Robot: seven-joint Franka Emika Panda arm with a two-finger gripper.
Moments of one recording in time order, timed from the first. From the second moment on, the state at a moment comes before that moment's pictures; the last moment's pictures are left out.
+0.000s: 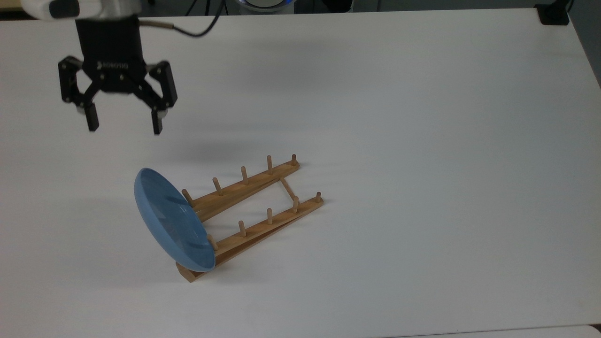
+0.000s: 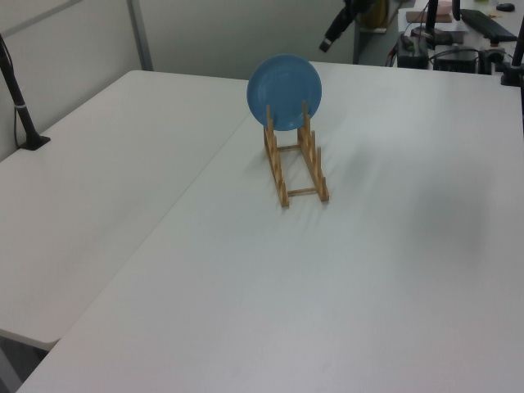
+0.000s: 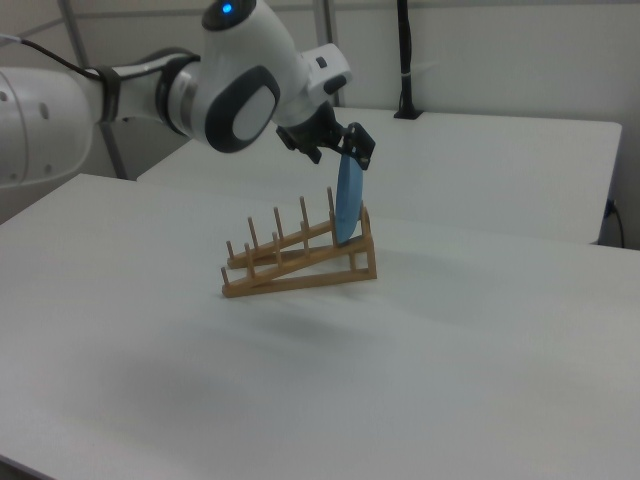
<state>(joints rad) -0.19 0.23 -0.01 -1.63 0.11 2.45 -0.27</state>
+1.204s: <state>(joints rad) -0.15 0.38 0.00 -1.62 0.11 2.73 -0.16</state>
